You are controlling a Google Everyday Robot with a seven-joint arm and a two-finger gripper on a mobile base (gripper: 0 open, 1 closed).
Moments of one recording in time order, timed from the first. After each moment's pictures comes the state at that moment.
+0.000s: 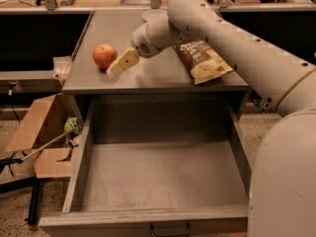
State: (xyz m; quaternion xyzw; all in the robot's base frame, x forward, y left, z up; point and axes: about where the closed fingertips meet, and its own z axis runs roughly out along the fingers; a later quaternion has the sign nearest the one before) arm 0.723 0.089 0.880 -0.53 0.71 0.22 0.42
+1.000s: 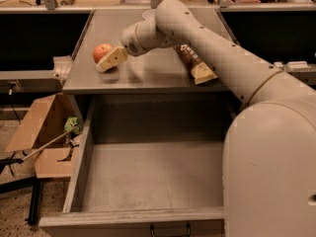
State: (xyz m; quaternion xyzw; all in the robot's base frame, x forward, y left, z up) arm 0.768 0.127 0.871 -0.51 0.69 0.24 0.45
